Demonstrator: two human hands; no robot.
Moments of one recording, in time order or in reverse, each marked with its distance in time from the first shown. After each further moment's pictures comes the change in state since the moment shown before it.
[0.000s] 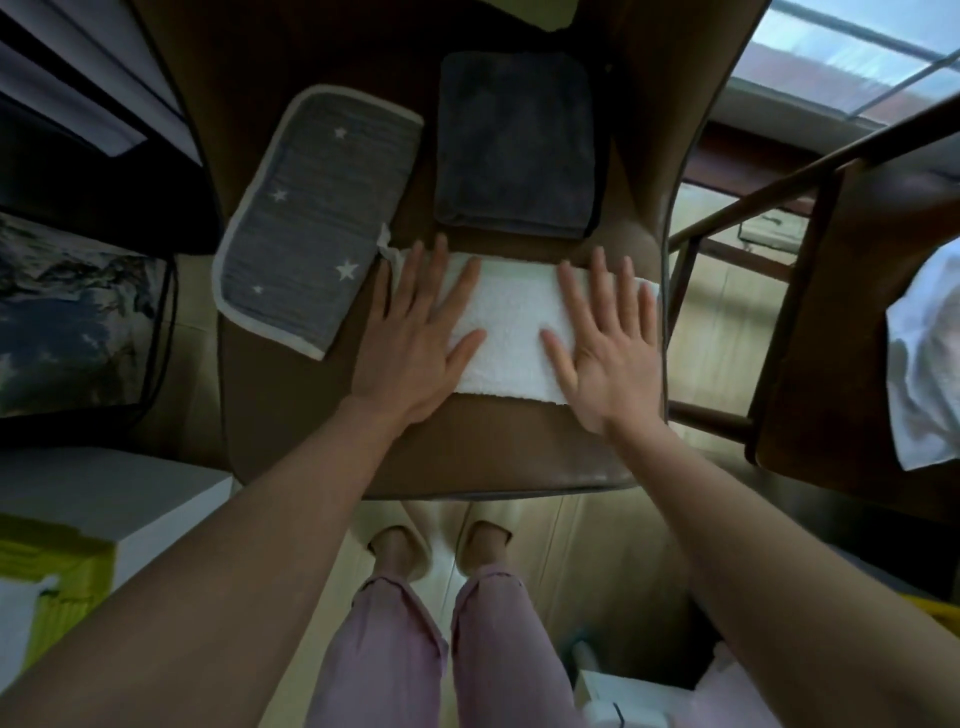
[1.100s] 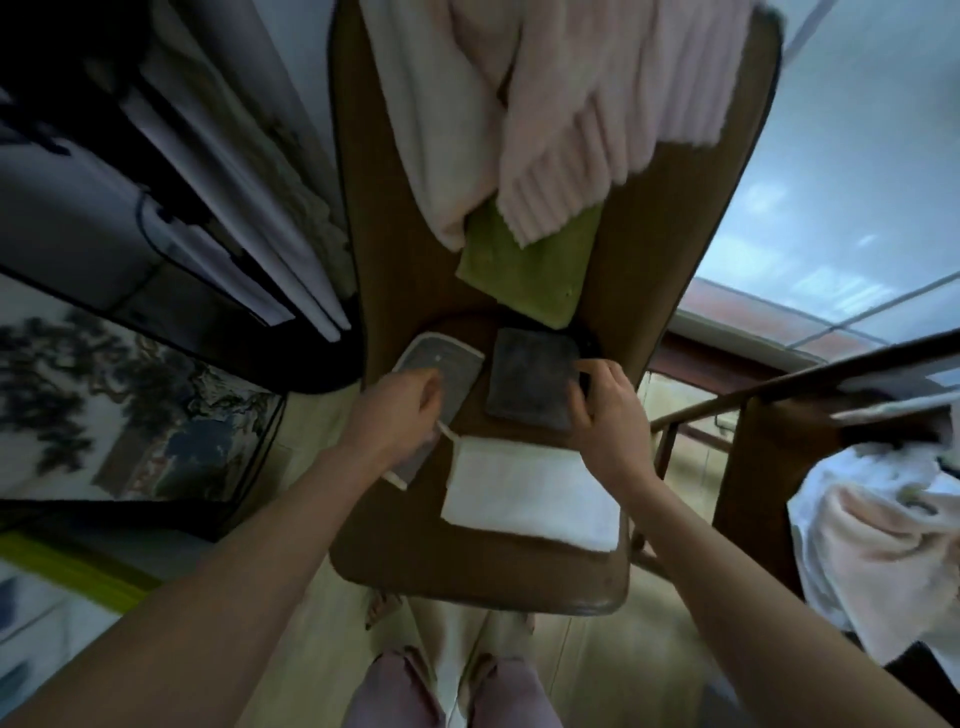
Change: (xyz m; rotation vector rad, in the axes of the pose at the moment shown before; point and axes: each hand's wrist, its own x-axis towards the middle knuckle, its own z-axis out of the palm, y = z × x) left_hand -0.015 -0.032 -0.216 -0.492 -0.002 -0.285; right_hand 0.036 -0.052 -0.201 0.537 0.195 0.027
